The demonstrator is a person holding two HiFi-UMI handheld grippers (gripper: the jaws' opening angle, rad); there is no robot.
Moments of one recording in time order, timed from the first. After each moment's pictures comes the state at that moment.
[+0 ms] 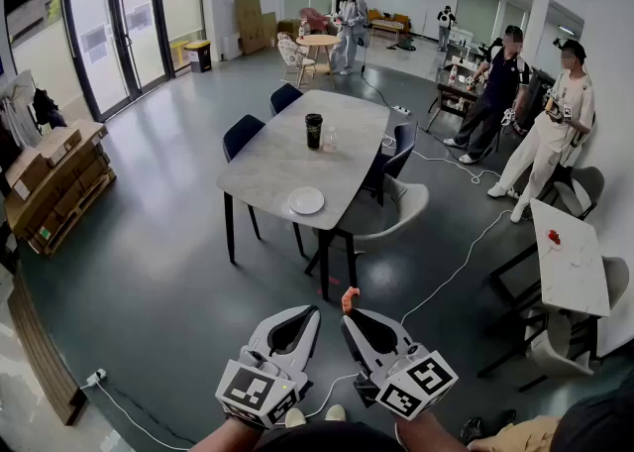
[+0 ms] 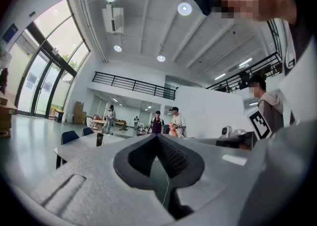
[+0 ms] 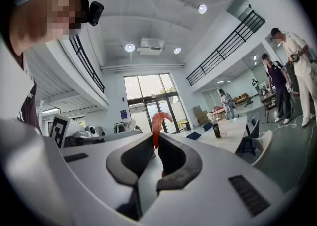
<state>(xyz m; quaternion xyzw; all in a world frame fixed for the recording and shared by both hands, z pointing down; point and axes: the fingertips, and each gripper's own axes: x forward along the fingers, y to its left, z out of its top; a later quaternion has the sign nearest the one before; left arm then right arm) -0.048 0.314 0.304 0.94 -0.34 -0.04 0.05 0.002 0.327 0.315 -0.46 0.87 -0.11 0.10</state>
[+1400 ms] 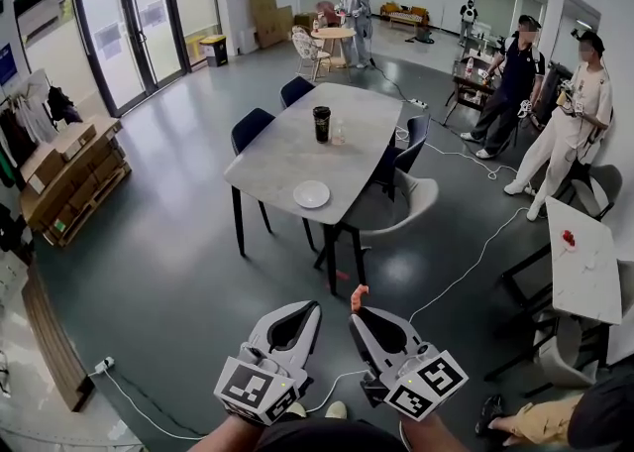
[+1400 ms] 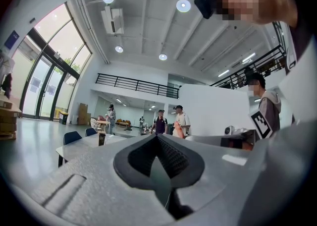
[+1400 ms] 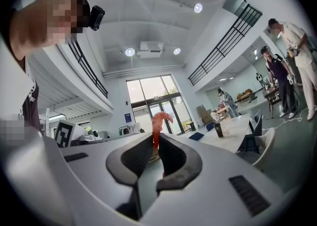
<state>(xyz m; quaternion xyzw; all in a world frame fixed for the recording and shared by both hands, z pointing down) -0.003 0.310 0.308 0.93 -0.37 -0.03 0.05 0.057 0.329 0.318 -0.44 0.88 -0.12 0.12</state>
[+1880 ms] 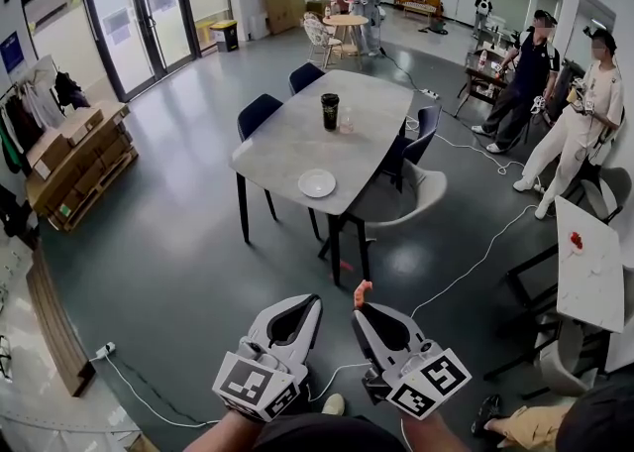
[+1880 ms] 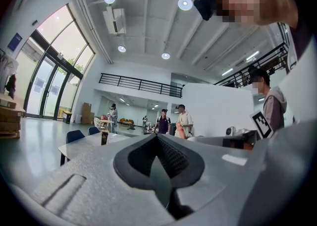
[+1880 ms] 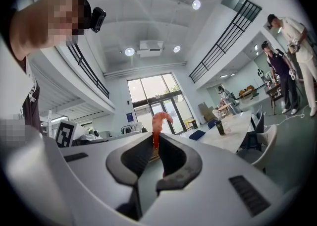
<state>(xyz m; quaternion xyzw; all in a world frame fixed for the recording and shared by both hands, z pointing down) 0.005 0.299 0.313 0.92 -0.38 -0.03 0.05 0.067 0.319 0.325 -0.42 0.89 -0.14 0.12</state>
